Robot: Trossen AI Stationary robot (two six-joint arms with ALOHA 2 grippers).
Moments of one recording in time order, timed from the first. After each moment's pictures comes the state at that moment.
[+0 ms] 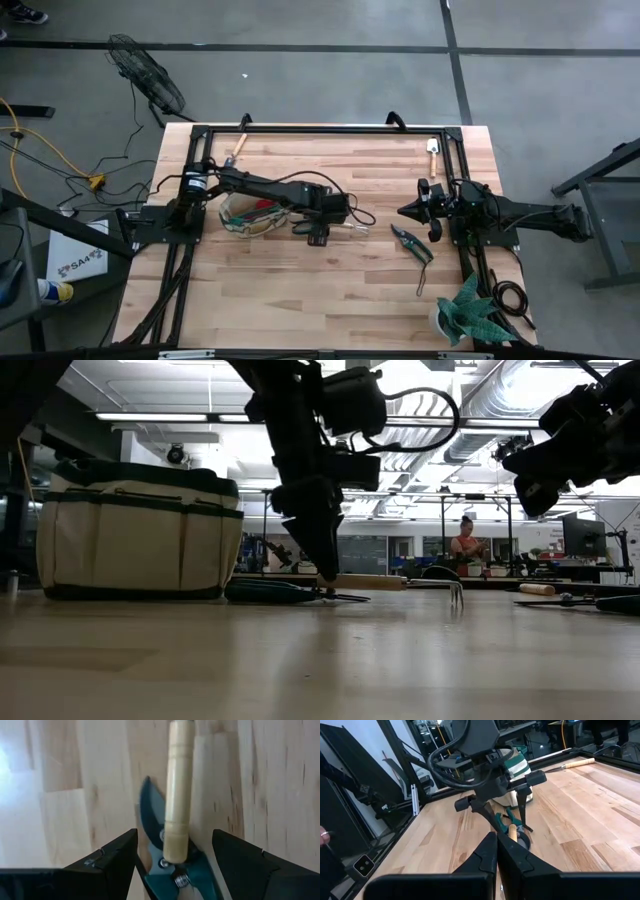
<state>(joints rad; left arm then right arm) 0.00 2.05 1.53 -0.67 -0.07 0.13 -0.17 0.16 0.01 0.06 -0.24 0.31</state>
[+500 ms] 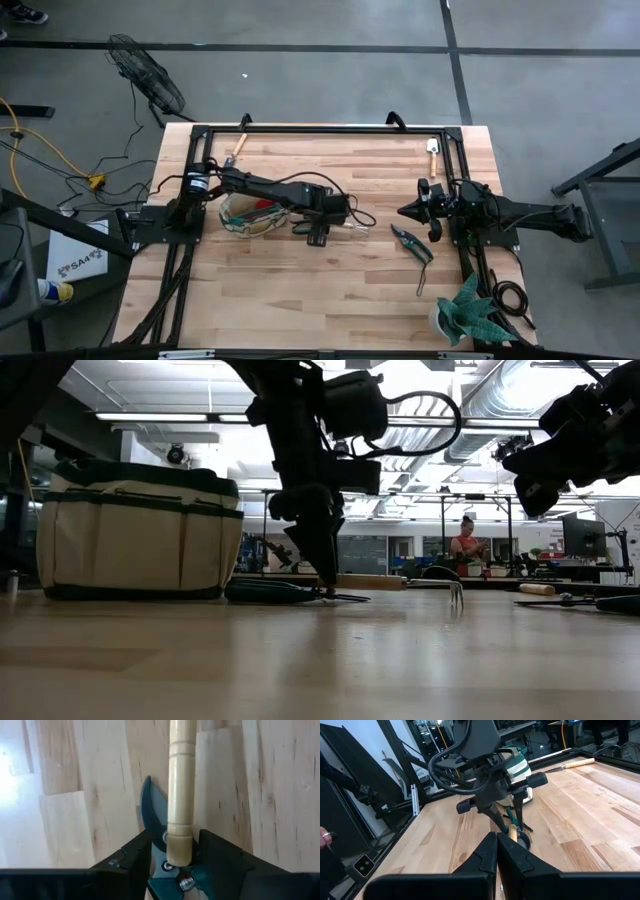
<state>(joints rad) 0.00 2.06 1.53 -0.66 -0.09 0.16 -0.17 0.16 0.01 0.06 -0.24 0.31</state>
